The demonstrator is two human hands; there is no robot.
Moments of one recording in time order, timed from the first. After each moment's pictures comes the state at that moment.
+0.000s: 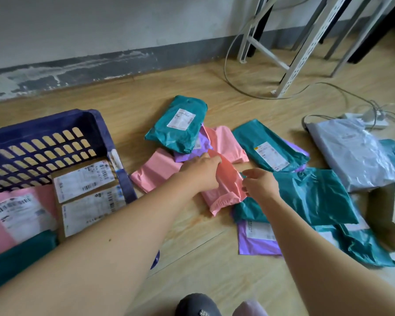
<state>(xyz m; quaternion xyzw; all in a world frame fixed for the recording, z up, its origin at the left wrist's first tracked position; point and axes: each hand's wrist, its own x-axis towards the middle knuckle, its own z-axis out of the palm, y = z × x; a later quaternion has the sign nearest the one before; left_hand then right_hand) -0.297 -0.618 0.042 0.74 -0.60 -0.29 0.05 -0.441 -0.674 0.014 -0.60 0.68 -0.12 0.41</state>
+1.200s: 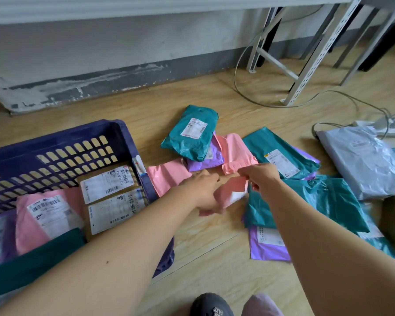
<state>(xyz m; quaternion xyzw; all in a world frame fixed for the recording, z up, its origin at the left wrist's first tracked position) -0.282 -0.559 0.073 0.73 -0.59 -0.33 0.00 -0.404 -0.664 0.066 -0.53 0.69 -0.13 0.47</state>
